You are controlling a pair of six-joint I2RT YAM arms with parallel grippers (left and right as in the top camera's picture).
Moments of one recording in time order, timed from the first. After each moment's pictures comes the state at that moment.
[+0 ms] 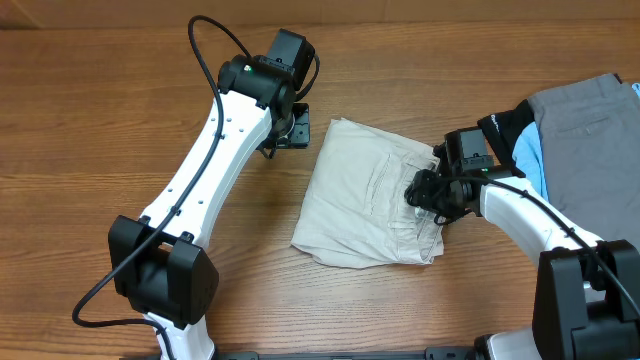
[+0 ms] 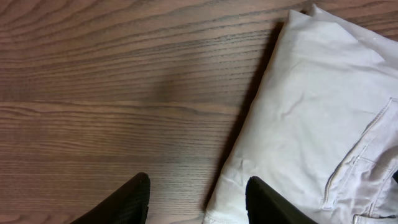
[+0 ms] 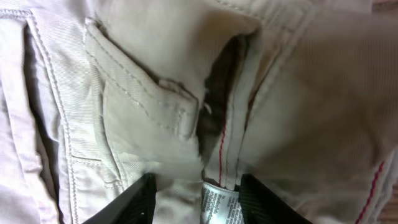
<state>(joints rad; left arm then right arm) -0.41 1.93 1.85 -1.26 -0.07 -0.45 0.14 1.64 0.88 -0.51 -0.28 0.44</state>
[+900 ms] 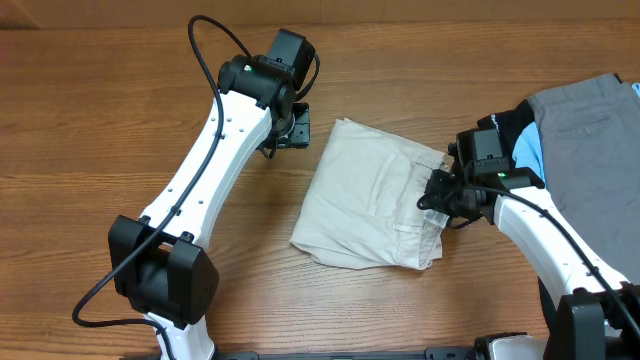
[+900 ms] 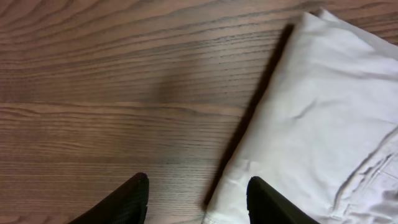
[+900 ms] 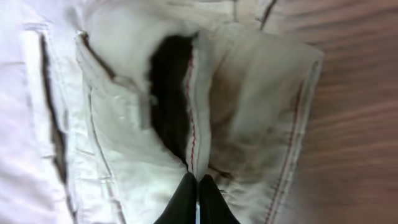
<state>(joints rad) -0.41 1.93 1.85 -1.26 -0.07 -0.45 0.13 1.50 0.90 -0.66 -0.16 0.45</state>
